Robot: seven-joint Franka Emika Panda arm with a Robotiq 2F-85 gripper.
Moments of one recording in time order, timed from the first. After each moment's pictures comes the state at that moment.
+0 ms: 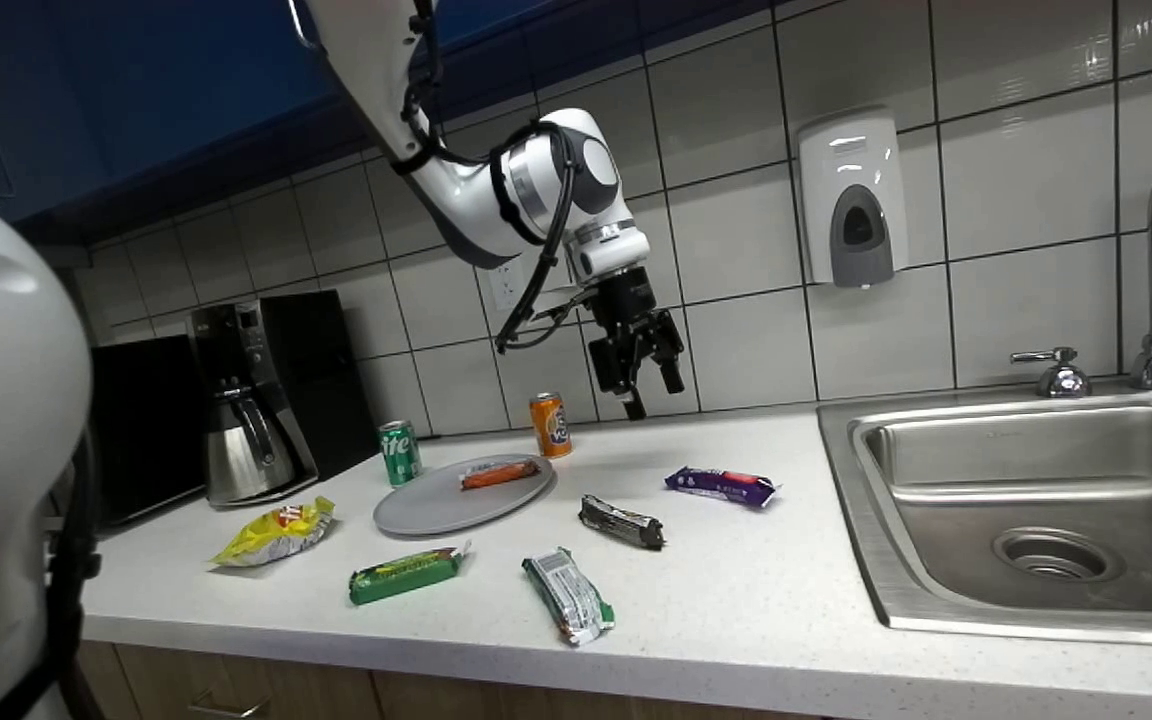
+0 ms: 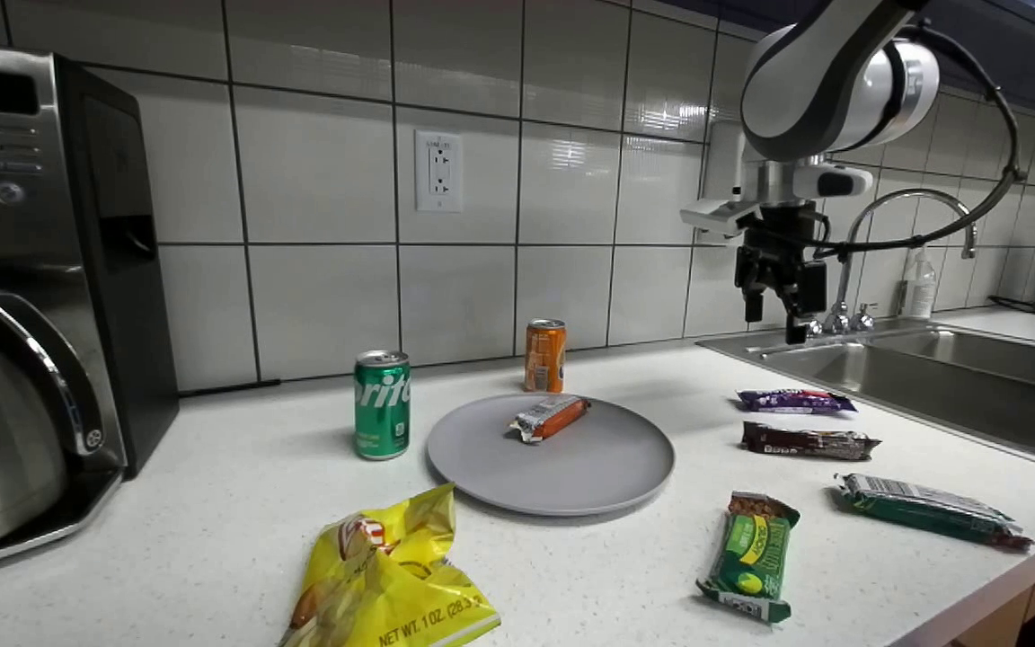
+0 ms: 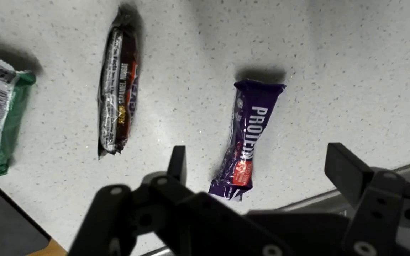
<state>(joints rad) 0.05 0.23 -0.24 -2.10 -0.17 2.37 1.82</state>
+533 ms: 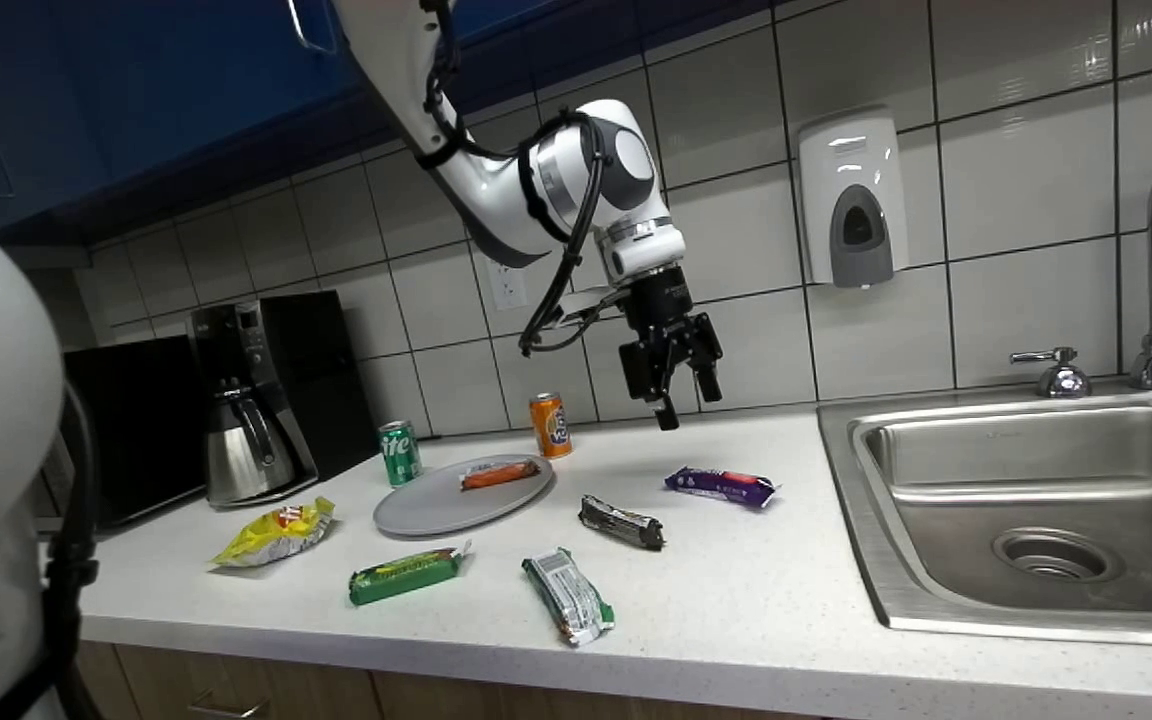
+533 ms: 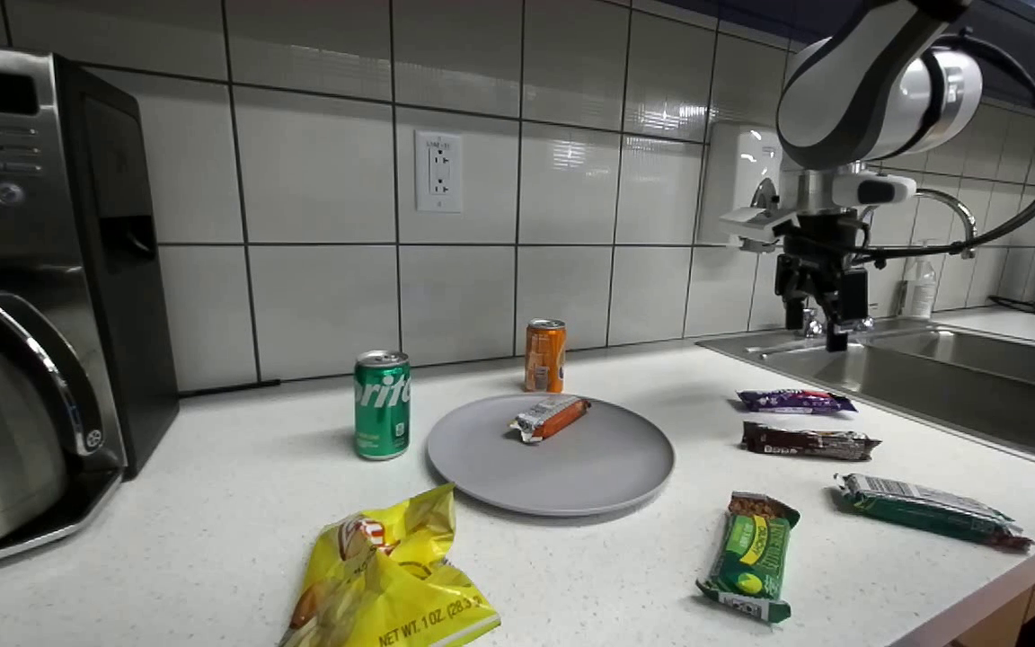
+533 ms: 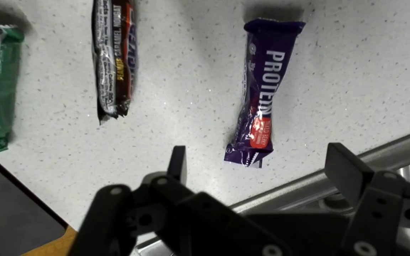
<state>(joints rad) -0.02 0.22 -0.25 -2.13 -0.17 2.37 1.82</state>
